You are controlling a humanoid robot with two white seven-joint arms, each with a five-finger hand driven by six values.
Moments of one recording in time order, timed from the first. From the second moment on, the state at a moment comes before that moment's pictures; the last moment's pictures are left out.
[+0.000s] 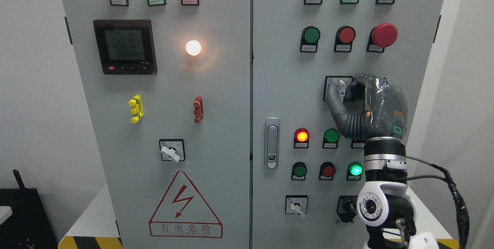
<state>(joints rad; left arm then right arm) 0.04 -0.09 0.00 0.00 0.00 -0.09 0.11 -0.73 0.04 0.07 -1.71 1.04 0.25 -0.06</state>
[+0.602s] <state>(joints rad) 0.04 -0.09 0.00 0.00 0.00 -0.09 0.11 -0.73 0.04 0.07 -1.71 1.03 0.25 -0.06</state>
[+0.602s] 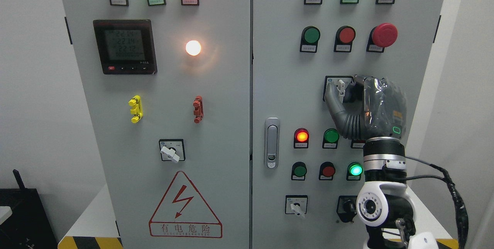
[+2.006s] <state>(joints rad) 0.04 -0.09 0.00 0.00 0.00 -0.09 0.11 -0.70 0.01 0.06 -1.78 1.03 0.21 -0.07</state>
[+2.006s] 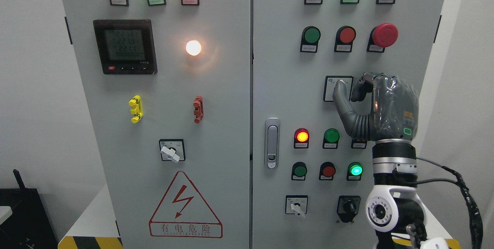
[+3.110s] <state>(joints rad) 0.04 -0.09 0.00 0.00 0.00 -0.09 0.11 -0.49 0.00 0.01 -2.01 1.02 -0.06 -0.10</state>
